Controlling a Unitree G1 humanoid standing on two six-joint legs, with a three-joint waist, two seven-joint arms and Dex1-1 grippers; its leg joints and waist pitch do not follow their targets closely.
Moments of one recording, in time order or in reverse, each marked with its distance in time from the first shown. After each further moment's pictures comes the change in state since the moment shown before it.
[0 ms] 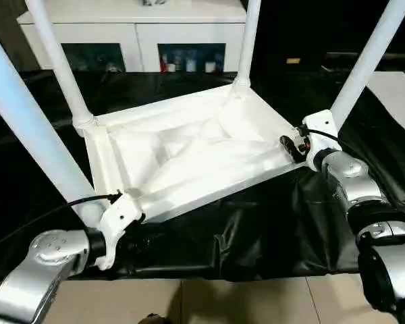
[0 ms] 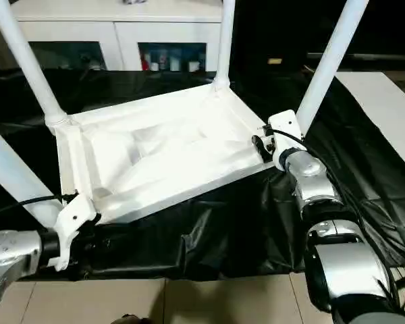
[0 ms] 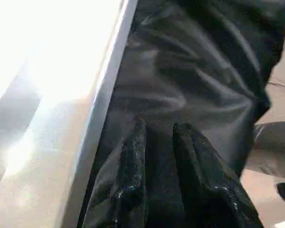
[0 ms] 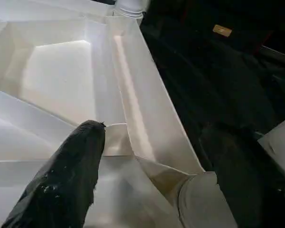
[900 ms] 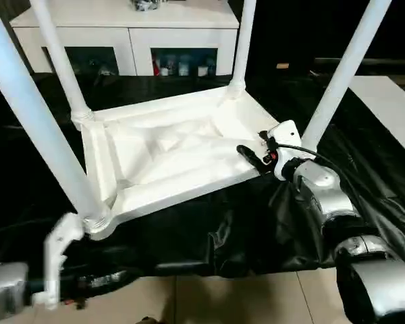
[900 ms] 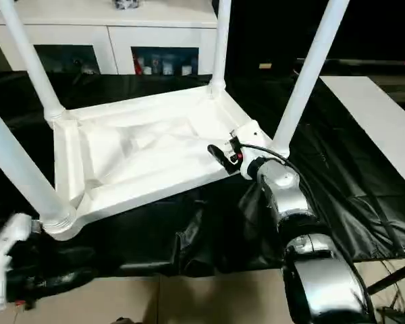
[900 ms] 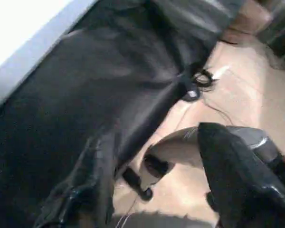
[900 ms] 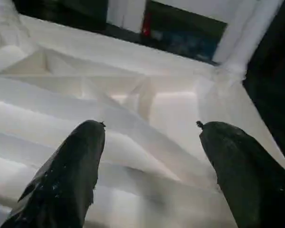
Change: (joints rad) left arm 0.292 0.163 0.334 -0.067 -0.315 0.129 -0.175; right arm 0.174 0.134 0.016 -0.236 0.053 -0.098 0.229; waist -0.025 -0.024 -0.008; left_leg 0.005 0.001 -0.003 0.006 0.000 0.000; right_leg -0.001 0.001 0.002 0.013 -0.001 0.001
